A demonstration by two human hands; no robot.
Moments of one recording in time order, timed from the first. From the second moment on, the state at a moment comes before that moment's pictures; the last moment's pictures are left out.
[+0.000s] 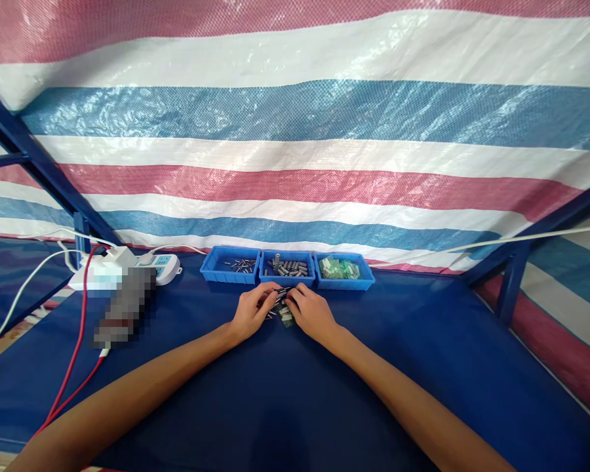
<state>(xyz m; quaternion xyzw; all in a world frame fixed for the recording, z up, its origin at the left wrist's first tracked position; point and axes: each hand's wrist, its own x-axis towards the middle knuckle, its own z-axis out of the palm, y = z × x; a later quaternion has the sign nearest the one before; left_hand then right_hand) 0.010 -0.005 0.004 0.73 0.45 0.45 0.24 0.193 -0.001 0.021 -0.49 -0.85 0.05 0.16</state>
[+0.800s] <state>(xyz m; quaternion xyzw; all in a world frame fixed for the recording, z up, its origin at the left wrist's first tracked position) 0.011 -0.005 0.007 0.74 0.44 0.47 0.20 0.191 0.000 0.013 -0.52 -0.79 0.13 0.30</state>
